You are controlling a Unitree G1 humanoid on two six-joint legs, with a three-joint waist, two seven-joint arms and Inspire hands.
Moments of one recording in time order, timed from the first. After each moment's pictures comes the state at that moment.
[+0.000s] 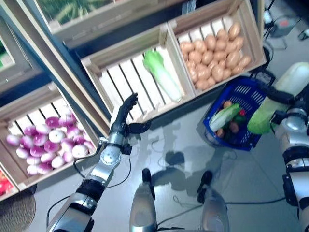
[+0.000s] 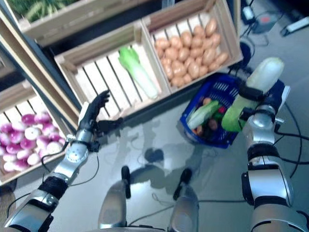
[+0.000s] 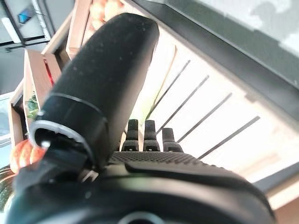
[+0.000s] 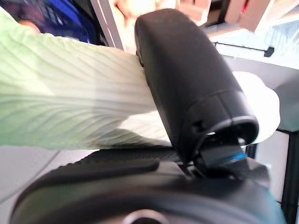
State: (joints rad) left arm -0.41 0.49 -0.36 0.44 -0.21 -0.33 0.28; right arm -0.86 -0.72 0.09 1.06 0.56 -0.19 -0.38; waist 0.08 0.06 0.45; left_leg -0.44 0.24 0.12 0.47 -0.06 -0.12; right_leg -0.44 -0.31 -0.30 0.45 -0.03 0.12
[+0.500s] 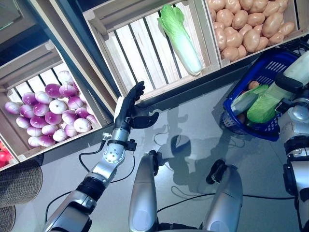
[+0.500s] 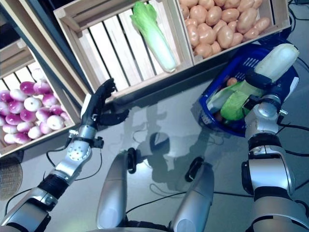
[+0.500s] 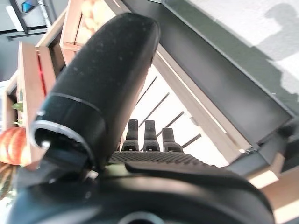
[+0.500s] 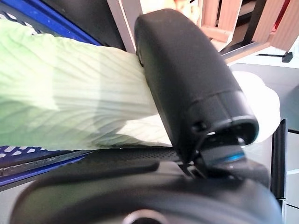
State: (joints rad) left arm -0.41 0.52 -0.46 0.37 -0.28 -0.41 0.35; right arm -0.95 -0.72 0.10 1.15 0.64 -0.21 -0.38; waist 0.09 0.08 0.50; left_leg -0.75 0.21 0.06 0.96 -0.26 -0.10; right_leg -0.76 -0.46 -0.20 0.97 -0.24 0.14
